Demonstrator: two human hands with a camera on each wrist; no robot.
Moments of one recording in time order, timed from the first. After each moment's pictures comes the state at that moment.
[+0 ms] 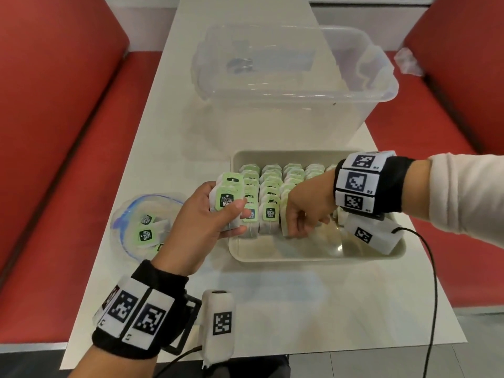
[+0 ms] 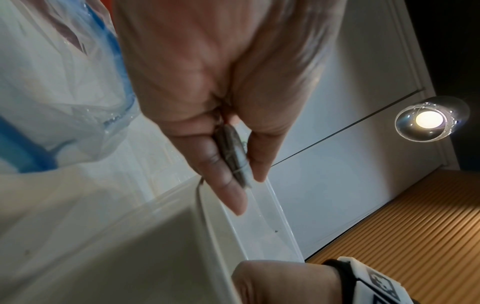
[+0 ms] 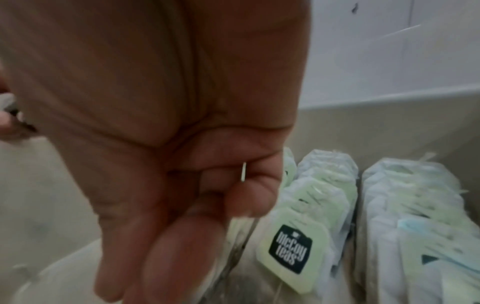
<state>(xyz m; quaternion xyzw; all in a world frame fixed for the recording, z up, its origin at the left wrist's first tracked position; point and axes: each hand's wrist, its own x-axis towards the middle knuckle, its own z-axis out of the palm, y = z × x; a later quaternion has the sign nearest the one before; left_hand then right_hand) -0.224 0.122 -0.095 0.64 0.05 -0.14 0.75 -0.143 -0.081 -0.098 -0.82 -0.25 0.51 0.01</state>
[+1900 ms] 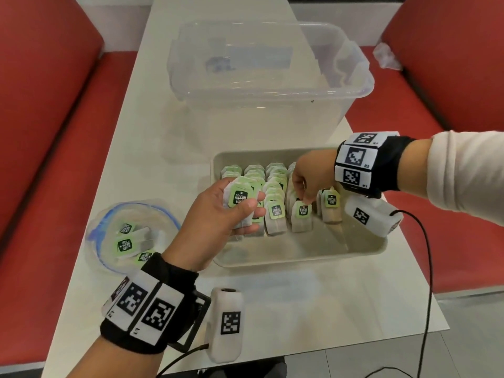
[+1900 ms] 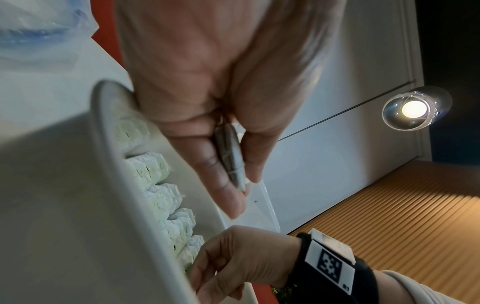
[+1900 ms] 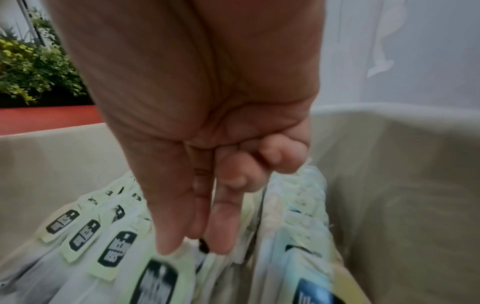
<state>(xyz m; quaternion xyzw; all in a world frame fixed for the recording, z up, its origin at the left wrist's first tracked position) -0.214 0.089 -0.097 0.62 -0.01 -0.20 0.76 -0.117 -0.118 -0.093 -0.92 -0.13 0.37 -0.04</state>
